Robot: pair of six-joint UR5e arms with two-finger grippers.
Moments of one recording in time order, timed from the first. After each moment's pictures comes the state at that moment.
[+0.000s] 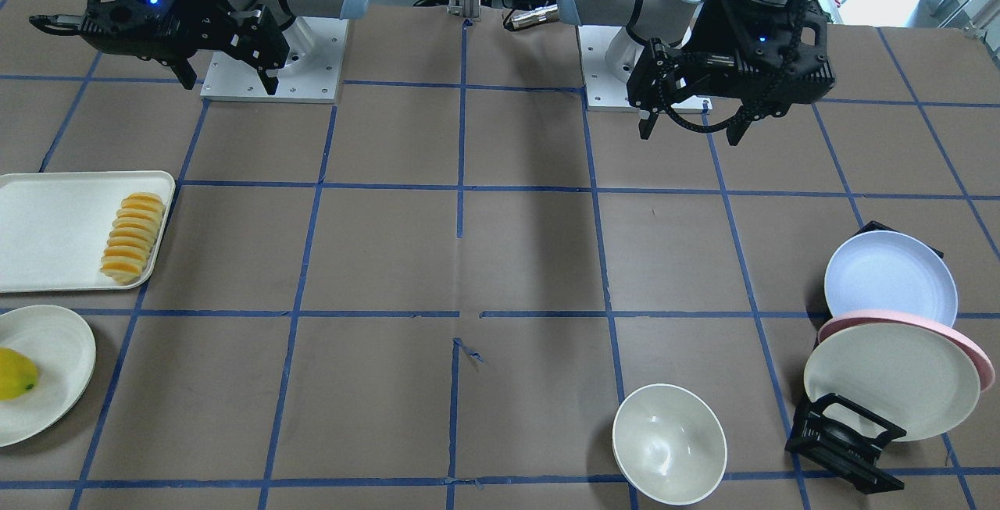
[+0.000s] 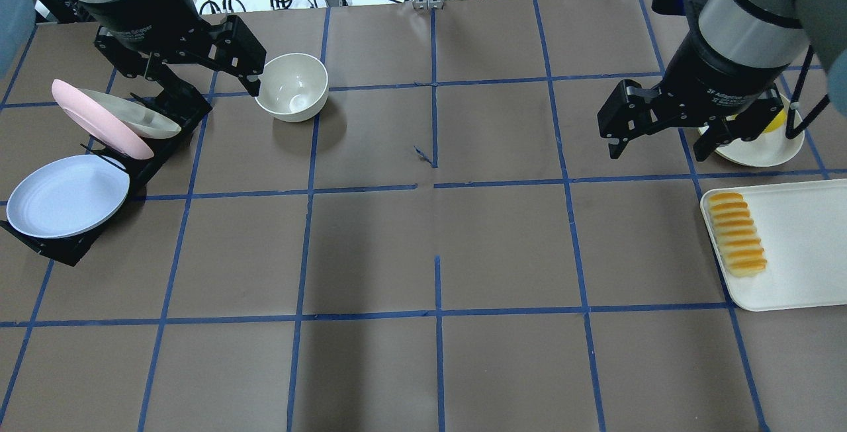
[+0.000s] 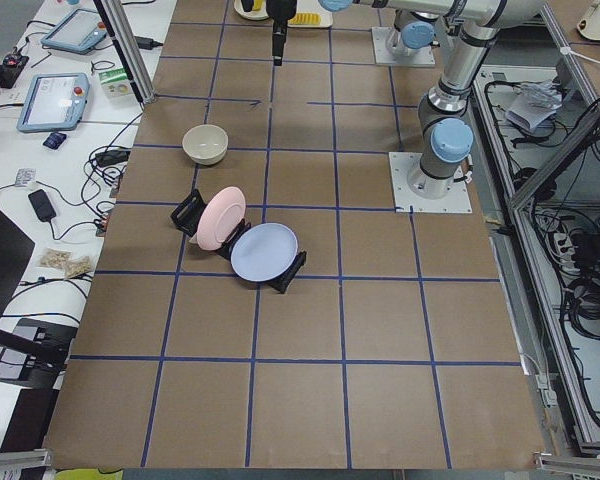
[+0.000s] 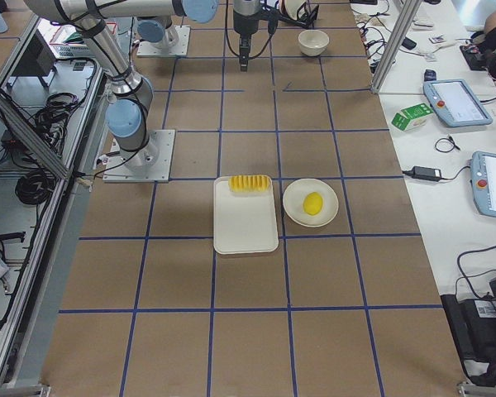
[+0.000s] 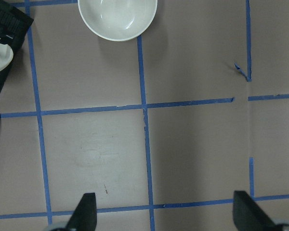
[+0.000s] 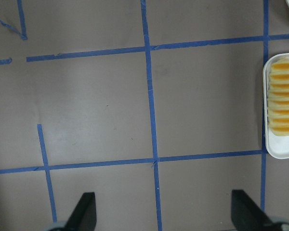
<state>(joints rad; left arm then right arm) -1.57 -1.57 -1.48 -1.60 1.55 0.05 1.54 -1.74 1.68 -1.49 -1.55 0.04</state>
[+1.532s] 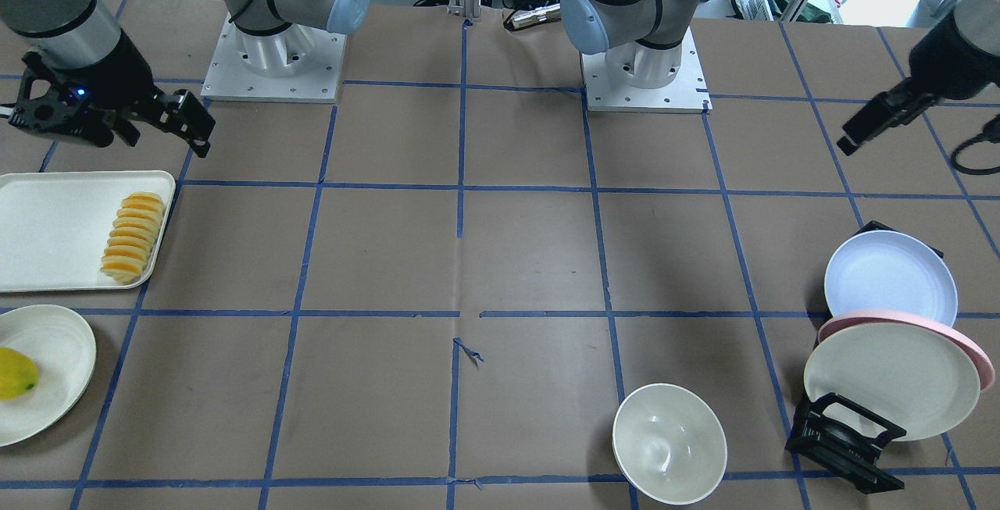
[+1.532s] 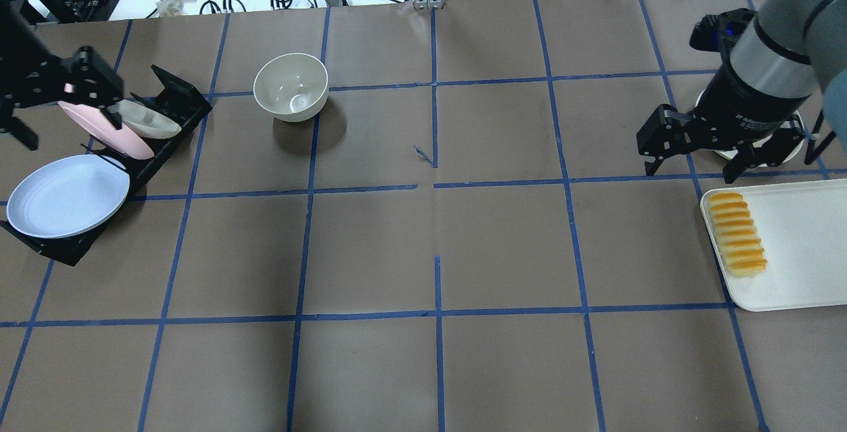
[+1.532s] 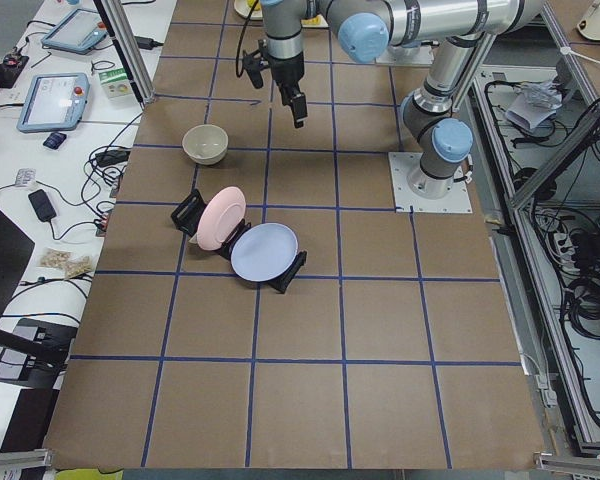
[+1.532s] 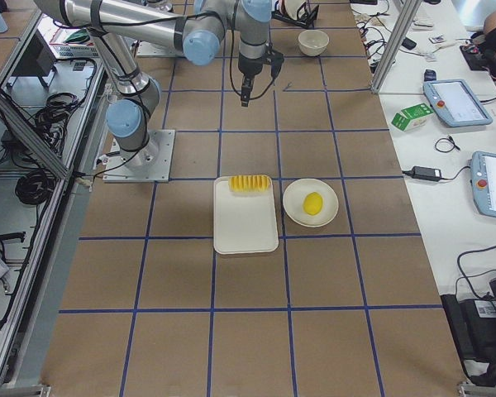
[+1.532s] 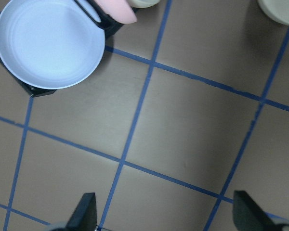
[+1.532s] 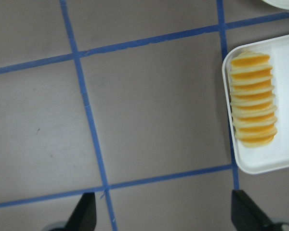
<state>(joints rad) -1.04 -1.56 -1.60 -1.64 1.67 0.00 1.26 -1.70 1.92 -1.75 -1.57 -0.14</state>
